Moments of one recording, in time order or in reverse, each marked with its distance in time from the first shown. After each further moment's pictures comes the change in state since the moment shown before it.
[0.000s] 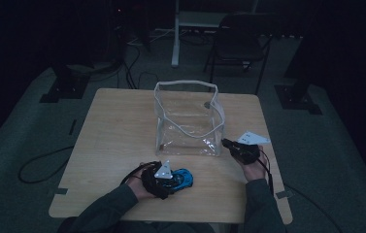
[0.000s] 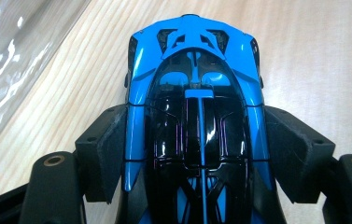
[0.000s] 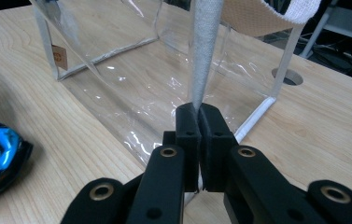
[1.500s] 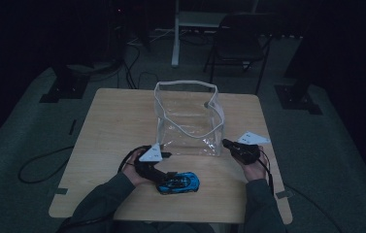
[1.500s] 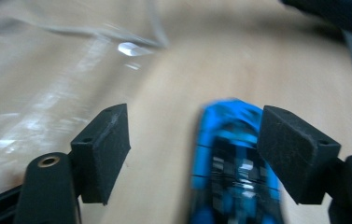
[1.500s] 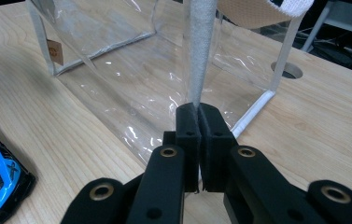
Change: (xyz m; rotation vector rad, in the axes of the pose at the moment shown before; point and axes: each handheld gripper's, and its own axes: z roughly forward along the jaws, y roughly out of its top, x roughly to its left) left arm 0.040 0.007 -0.044 -0.315 0.069 -0.087; right arm -0.003 -0.004 0.002 0.013 -0.002 0.009
